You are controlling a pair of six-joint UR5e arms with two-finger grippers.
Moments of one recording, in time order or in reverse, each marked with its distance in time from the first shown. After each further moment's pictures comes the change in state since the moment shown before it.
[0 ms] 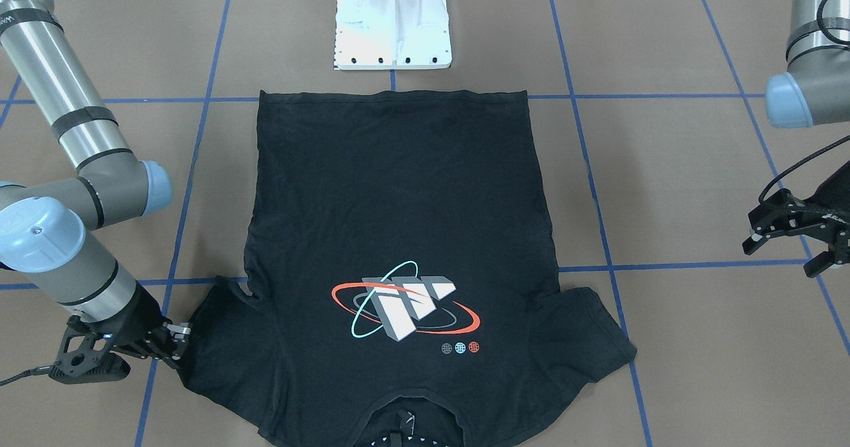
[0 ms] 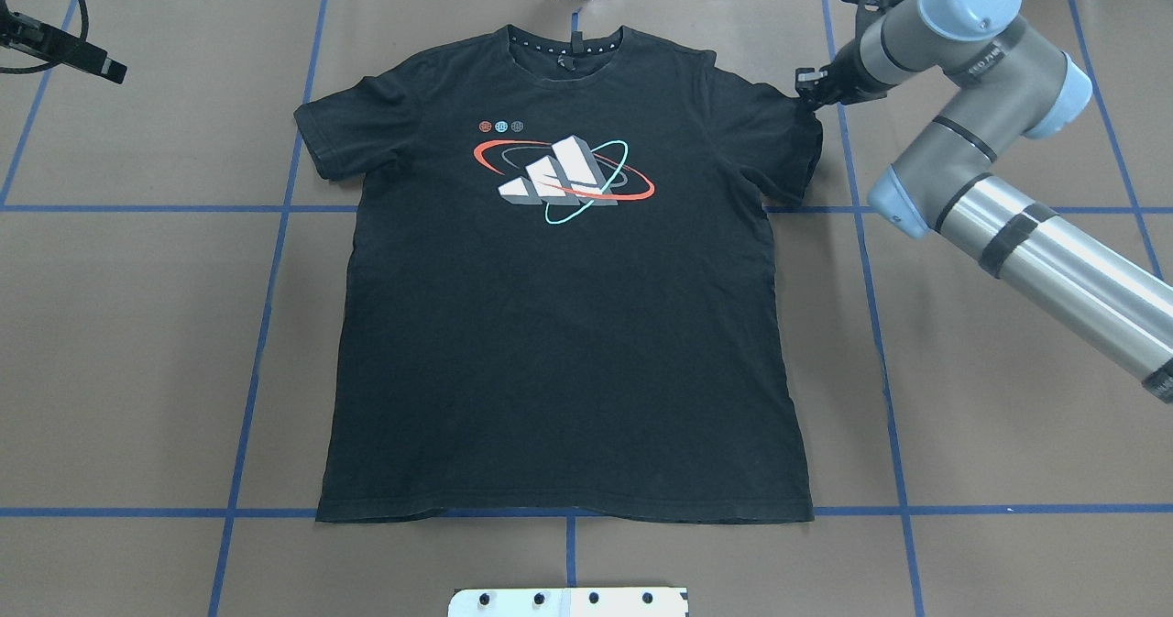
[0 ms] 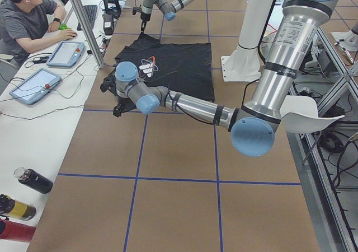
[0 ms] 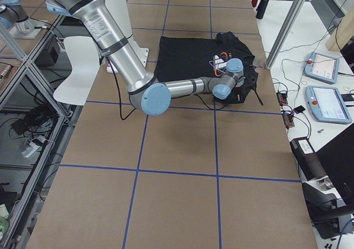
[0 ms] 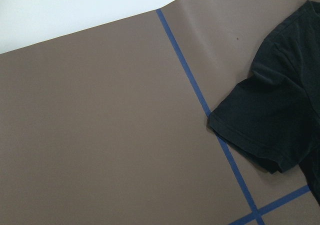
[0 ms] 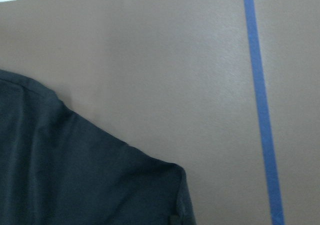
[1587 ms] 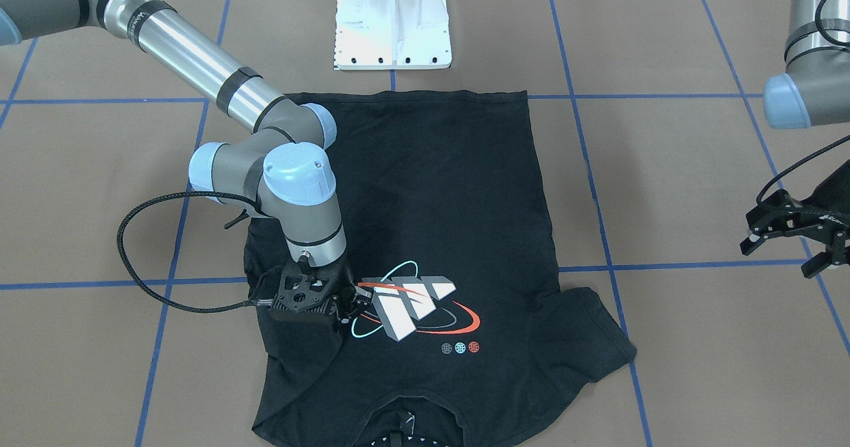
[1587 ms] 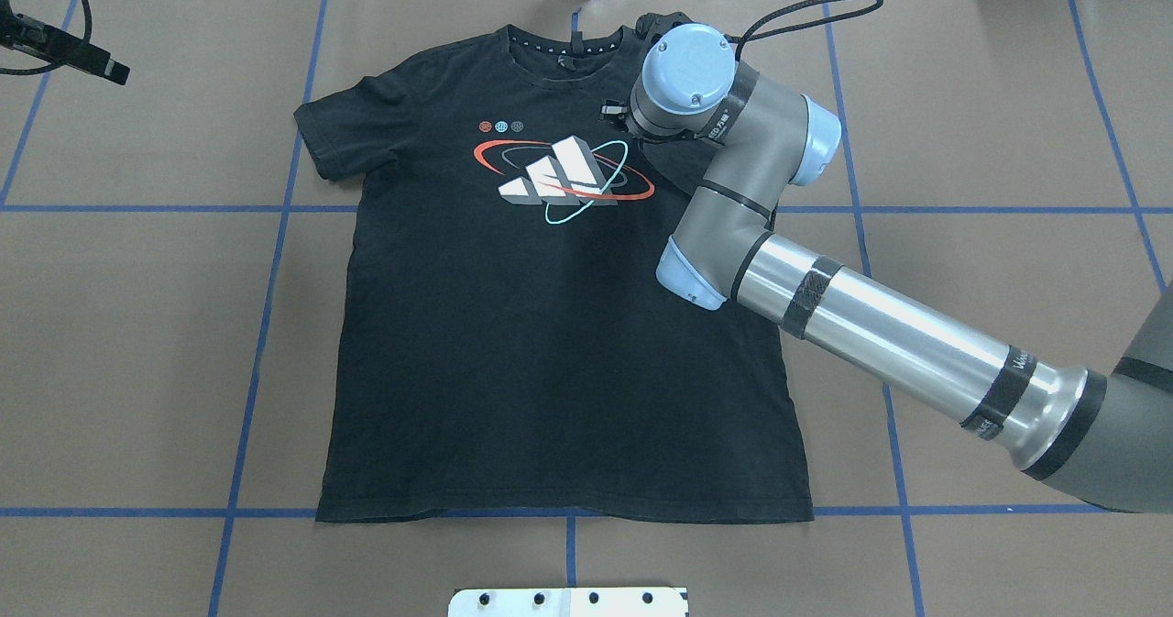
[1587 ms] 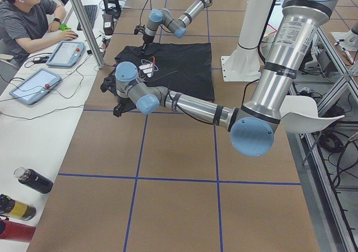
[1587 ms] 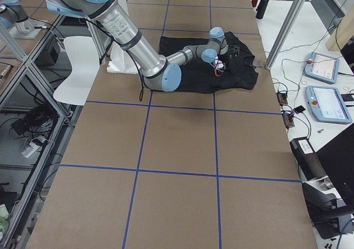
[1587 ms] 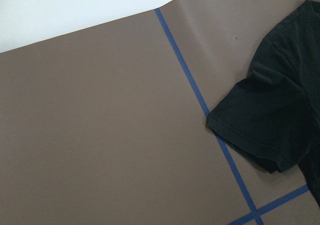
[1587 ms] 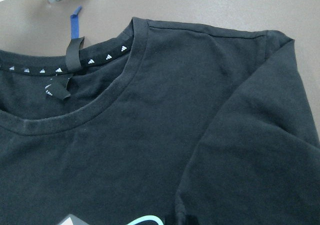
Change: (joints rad) left arm 0.004 -0.008 0.011 0.001 0.001 -0.003; right arm -0.261 0.232 -0.012 -0.194 -0.327 0.278
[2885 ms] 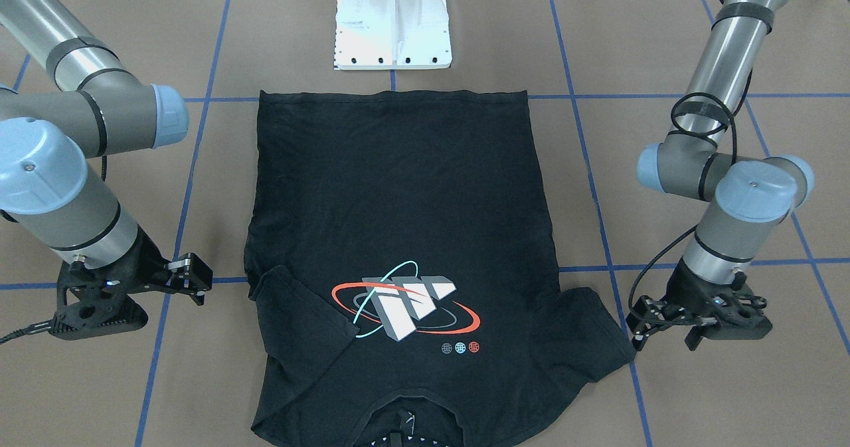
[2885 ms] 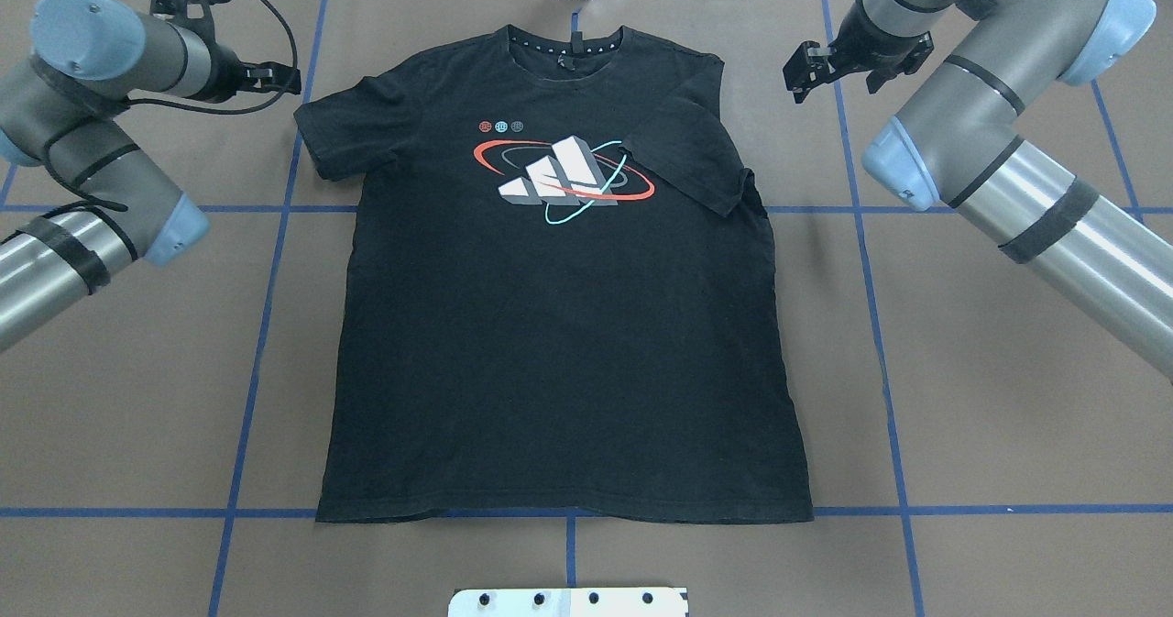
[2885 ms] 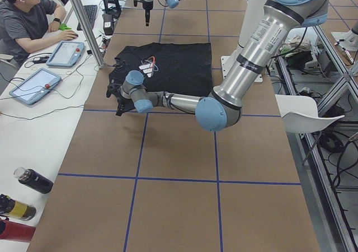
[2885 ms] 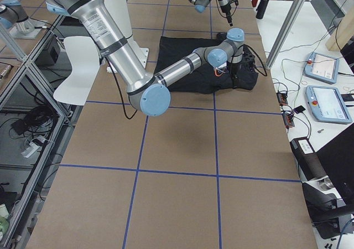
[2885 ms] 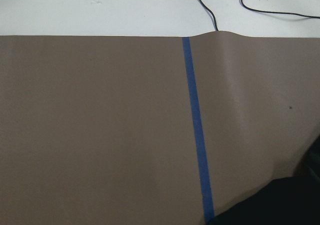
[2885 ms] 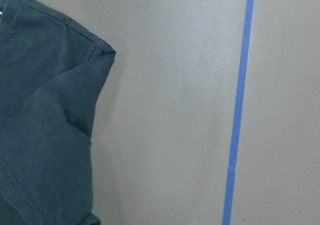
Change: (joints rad) left arm 0.307 -0.254 0.453 -0.364 0.494 -0.580; right arm 0.300 -0.283 0.393 -0.385 0.390 -0.619
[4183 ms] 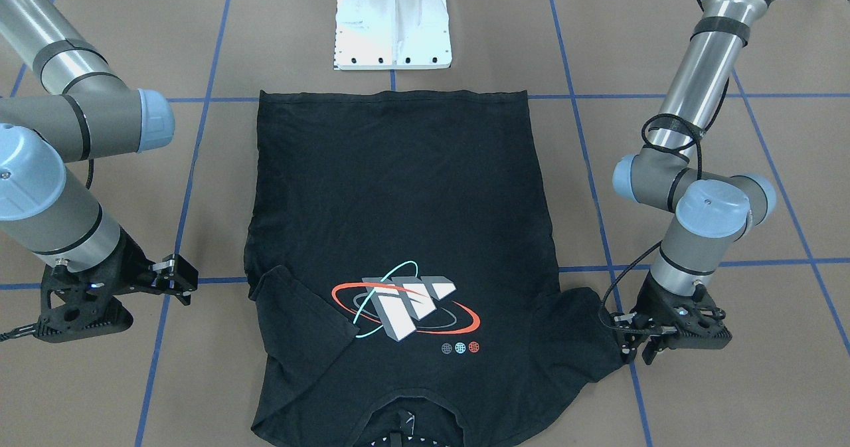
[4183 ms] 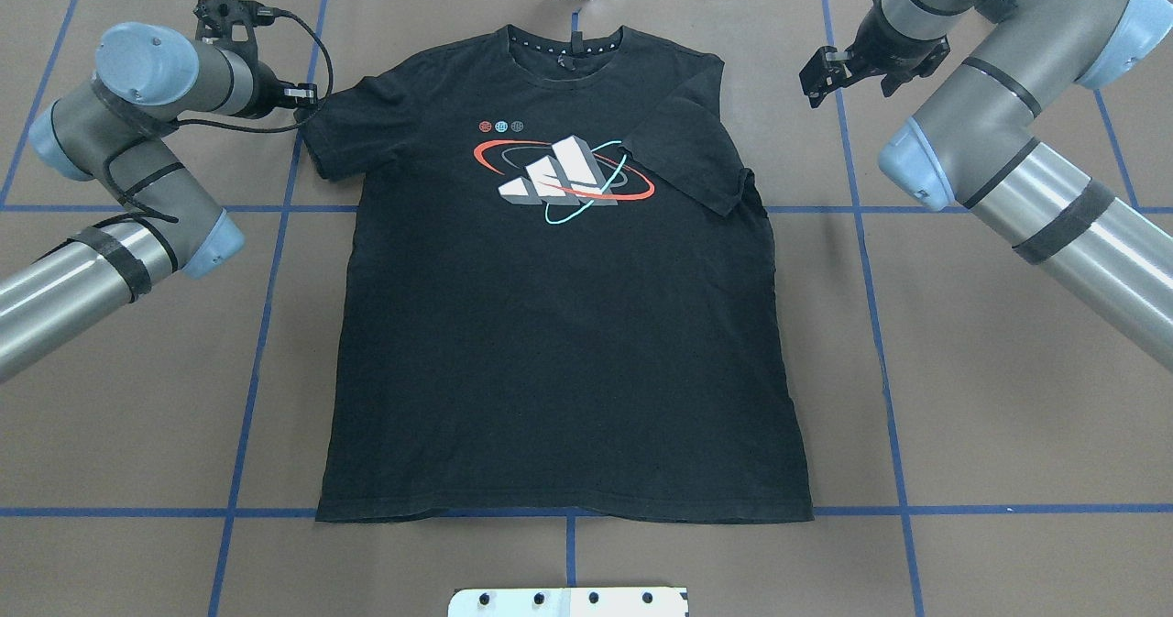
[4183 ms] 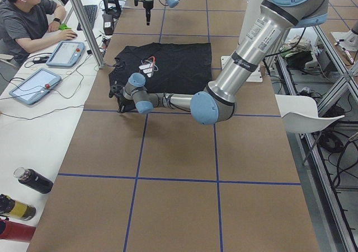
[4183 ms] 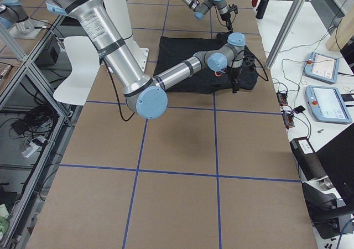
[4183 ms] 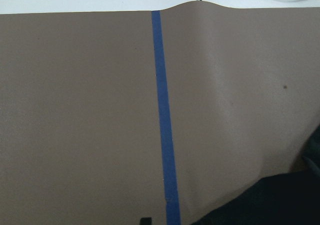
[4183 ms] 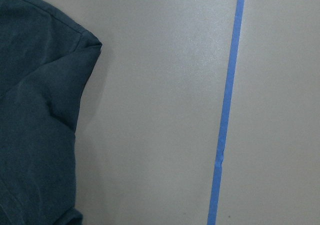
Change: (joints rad) left arm 0.037 -0.052 0.107 -0.068 0.035 0.026; right arm 0.006 -0.013 -0.006 0.005 0.007 -0.017
